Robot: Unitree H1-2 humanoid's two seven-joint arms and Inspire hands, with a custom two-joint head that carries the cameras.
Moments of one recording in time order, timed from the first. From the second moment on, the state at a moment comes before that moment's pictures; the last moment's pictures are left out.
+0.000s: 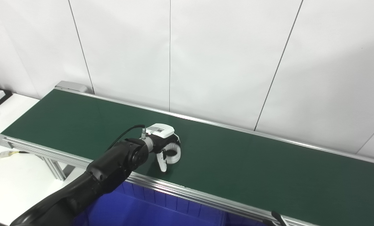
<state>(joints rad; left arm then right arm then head) -0.48 0.49 -0.42 0.37 0.82 0.14 -0.31 0.14 -0.04 0.17 0.19 -0.15 -0.37 -0.01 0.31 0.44</state>
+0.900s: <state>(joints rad) -0.48 0.45 -0.41 0.41 0.78 0.08 -0.22 0.14 -0.04 0.17 0.19 -0.14 -0.37 -0.01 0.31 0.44</state>
